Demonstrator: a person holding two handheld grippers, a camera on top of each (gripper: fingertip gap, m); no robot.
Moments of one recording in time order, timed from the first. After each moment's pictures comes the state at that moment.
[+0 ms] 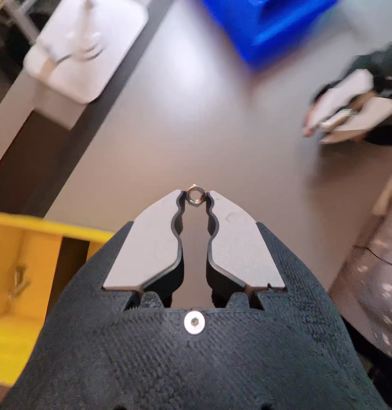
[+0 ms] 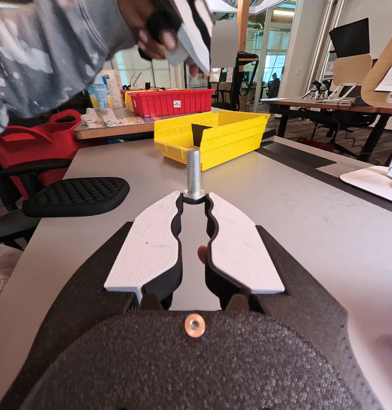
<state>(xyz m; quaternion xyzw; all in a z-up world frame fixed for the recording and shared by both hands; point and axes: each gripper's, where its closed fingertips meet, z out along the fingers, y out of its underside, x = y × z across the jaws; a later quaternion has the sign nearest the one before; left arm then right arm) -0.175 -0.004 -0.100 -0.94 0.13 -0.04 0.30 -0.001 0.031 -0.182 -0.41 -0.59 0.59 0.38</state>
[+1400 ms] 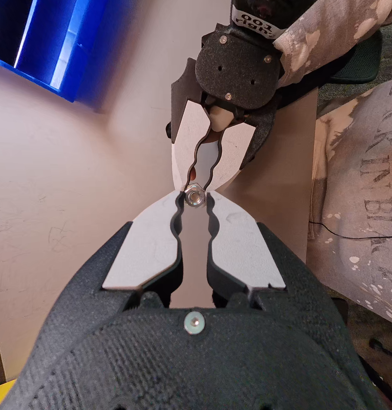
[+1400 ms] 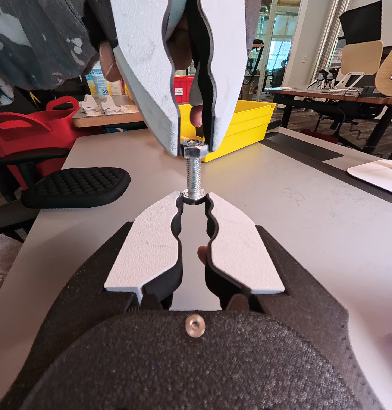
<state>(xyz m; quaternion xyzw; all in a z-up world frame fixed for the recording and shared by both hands) 0.017 0.034 -0.158 -0.90 0.39 -0.11 0.19 -0.002 0.023 -0.191 -0.41 -0.60 0.57 0.37</state>
